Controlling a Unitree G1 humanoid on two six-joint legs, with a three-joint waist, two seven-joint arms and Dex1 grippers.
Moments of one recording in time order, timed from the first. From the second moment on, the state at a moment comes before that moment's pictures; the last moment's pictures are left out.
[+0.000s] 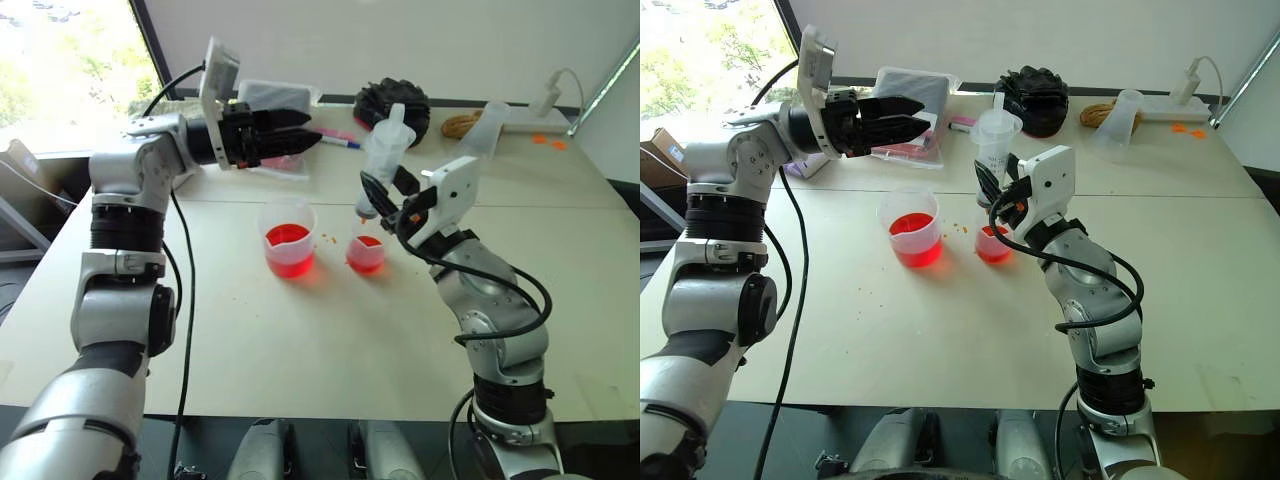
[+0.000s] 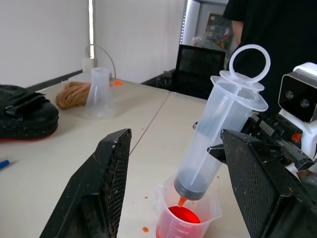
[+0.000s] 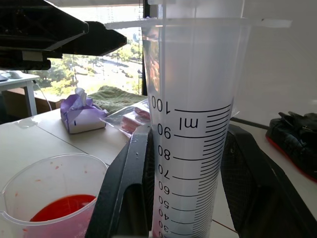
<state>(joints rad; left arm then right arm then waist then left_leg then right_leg) -1.06 0.55 0.08 0.33 -0.47 0.72 -1.27 -0.51 -0.26 -0.02 -0.48 0.33 0.64 0.30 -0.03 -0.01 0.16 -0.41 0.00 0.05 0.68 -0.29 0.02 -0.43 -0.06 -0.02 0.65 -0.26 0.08</state>
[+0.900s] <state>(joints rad) -0.64 0.72 0.08 -0.20 -0.67 0.86 -1.19 -1.09 -0.92 0.15 0.12 0.58 1.61 0.53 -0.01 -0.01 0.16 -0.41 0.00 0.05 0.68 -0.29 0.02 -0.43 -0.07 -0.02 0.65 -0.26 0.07</state>
